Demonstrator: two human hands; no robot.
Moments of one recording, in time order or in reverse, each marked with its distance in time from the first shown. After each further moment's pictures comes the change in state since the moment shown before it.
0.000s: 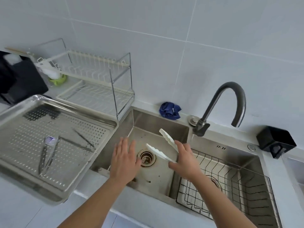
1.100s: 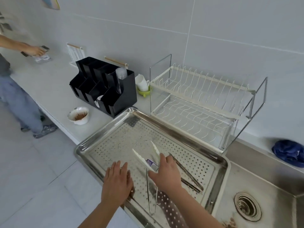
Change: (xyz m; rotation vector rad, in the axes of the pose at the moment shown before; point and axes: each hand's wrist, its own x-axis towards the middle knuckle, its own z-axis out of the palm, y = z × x) left_hand -0.017 -0.449 -0.056 0.077 -0.061 -0.378; right_hand 0.135 -0.428 0.278 -0.074 -0.212 -0.168
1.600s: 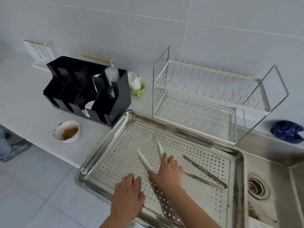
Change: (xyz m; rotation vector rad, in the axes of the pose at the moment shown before) left_hand 0.056 -0.065 0.002 -0.030 -0.279 0.309; right_hand 0.056 -0.072 0.053 -0.170 0.098 0.286
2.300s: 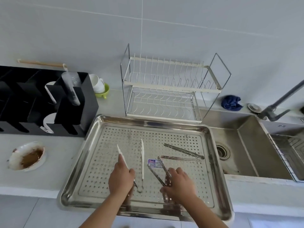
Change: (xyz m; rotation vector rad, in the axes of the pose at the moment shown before) left_hand 0.071 -0.010 -0.020 -0.306 -0.014 -0.097; right_hand -0.083 0.051 0.015 0.076 -0.091 0.297
